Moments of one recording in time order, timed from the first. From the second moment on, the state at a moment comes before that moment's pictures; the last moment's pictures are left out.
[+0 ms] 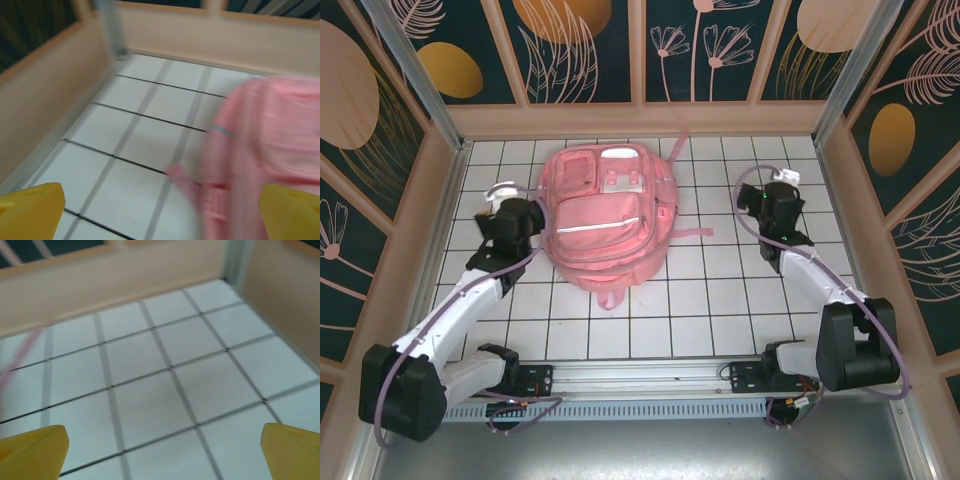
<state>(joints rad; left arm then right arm) -0.27 1.07 0.64 -0.05 -0.64 -0.31 0.11 1.27 0.66 0.17 0.34 0.26</state>
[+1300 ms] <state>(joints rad) -0.05 1.51 0.22 1.18 -0.29 -0.09 -0.02 1.53 0.24 1.11 0.04 0.10</state>
